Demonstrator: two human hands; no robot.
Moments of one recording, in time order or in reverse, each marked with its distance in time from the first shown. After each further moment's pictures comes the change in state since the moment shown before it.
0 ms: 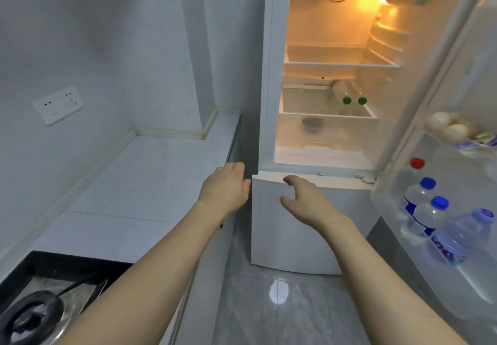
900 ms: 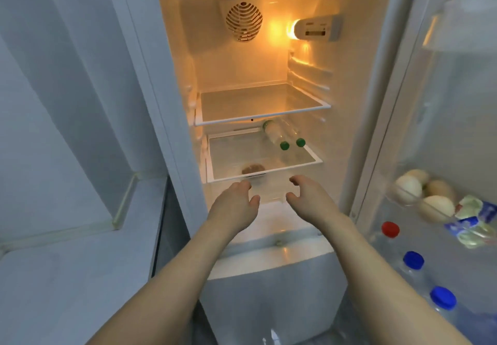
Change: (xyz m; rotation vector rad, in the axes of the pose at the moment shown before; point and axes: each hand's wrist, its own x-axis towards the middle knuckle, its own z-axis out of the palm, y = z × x) left_hand 0.310 0.122 0.068 -0.232 -0.119 0.240; right_hand 0.230 0.145 -0.136 0.046 0.359 0.245
